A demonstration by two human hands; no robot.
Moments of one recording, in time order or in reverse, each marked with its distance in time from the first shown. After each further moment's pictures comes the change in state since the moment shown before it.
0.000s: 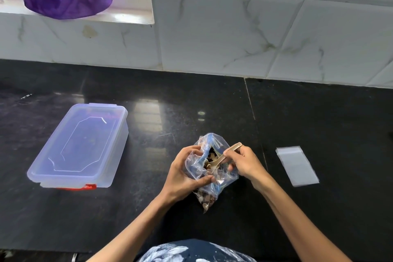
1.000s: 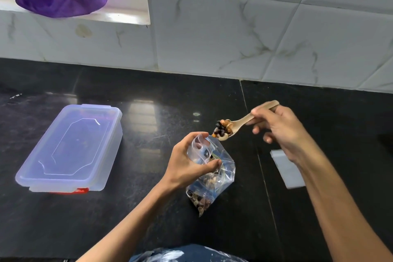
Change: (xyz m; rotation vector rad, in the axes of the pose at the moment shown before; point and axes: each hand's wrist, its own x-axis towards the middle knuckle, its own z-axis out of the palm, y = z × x) left_hand 0.025 0.064 0.006 0.050 -0.015 0.061; right_hand -0.045 -0.088 -0.076 0.225 0.120 -0.253
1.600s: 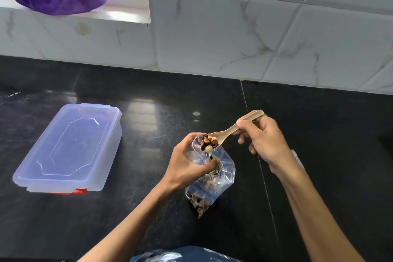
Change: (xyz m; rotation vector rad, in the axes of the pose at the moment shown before) left_hand 0.002 0.001 0.002 -0.072 0.007 -0.053; right_hand -0.007 0.017 0.027 -0.112 0.005 -0.070
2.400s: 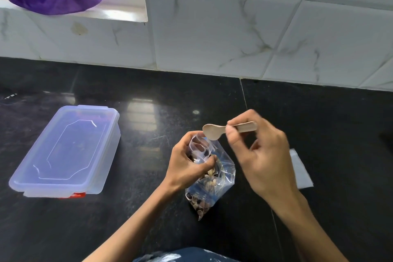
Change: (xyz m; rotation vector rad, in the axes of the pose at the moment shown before) left_hand 0.002 -0.001 0.005 0.002 0.074 0.048; right_hand -0.039 -0.015 0.015 -0.352 0.167 -0.687
